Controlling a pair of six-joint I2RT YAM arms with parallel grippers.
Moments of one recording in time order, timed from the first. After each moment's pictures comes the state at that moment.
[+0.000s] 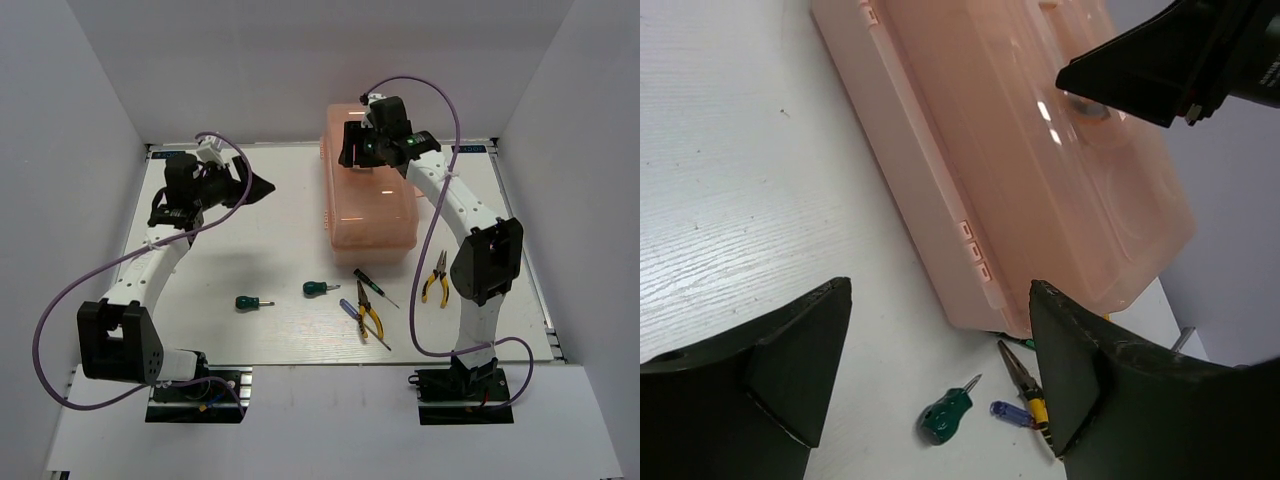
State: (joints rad) left arm -0.11 1.35 1.06 -0.04 0.60 -0.46; right arm 0.47 1.95 1.94 -0.61 -0.09 0.27
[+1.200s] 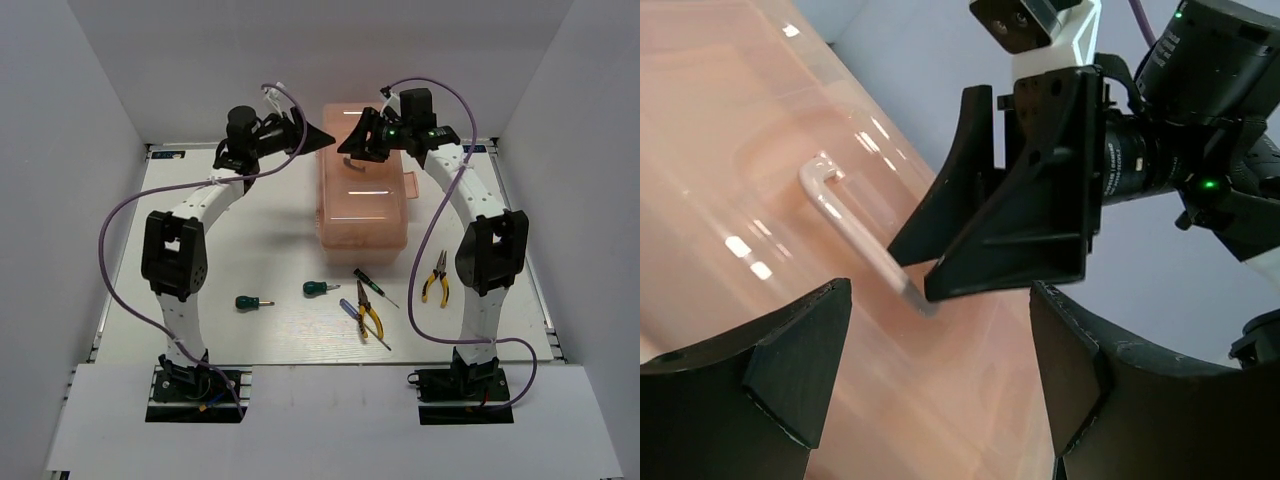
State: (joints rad) left arm -0.30 1.96 1.61 0.39 0.81 -0.77; right arm 0.33 2.01 1.96 -0.49 -0.62 0.55
